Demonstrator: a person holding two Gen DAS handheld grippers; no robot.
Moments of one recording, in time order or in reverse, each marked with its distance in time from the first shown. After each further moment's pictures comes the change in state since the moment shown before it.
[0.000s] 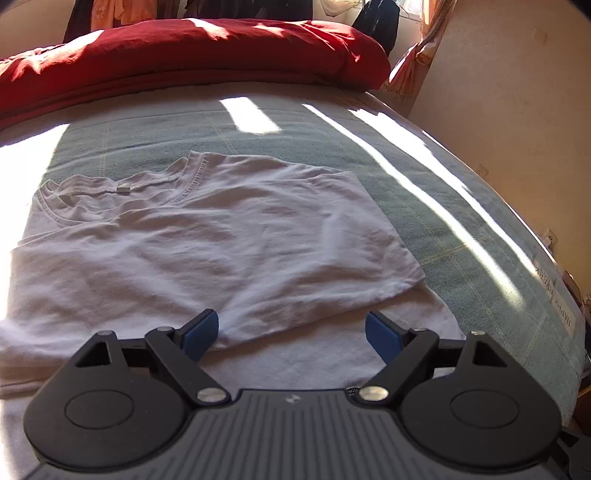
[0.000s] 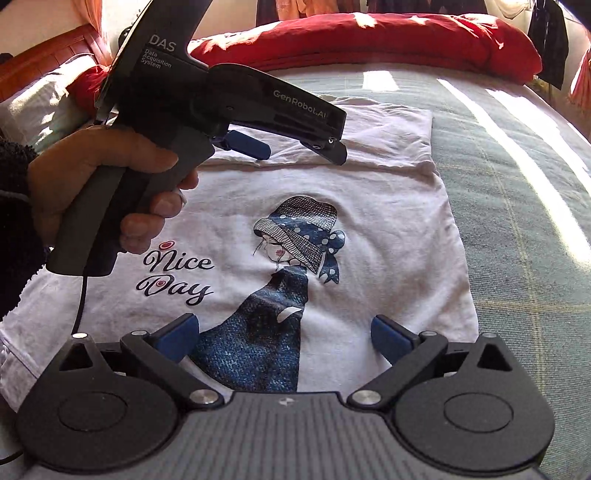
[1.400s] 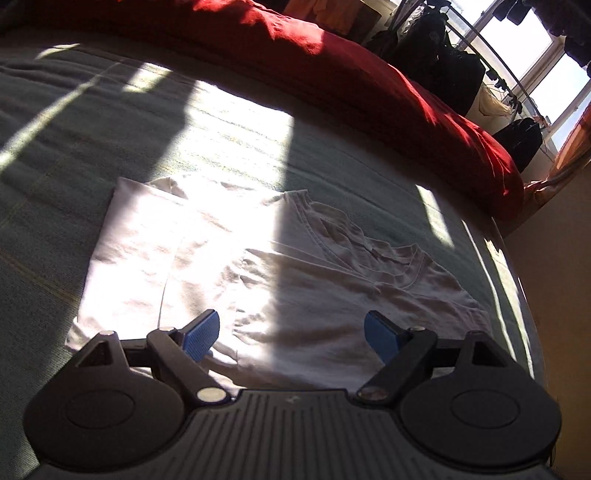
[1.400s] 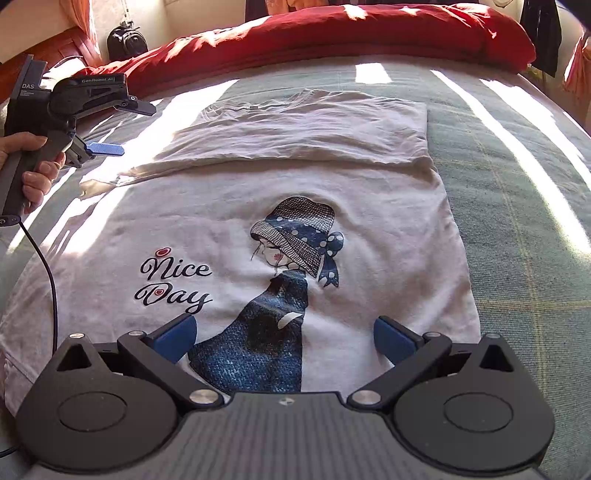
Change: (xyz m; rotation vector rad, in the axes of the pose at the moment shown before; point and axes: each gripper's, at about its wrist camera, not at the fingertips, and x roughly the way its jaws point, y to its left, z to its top) left arm -0.065 0.187 -0.011 -0.533 -0.060 0.167; right arm 0.003 0.001 0.006 0.036 0.027 -0.011
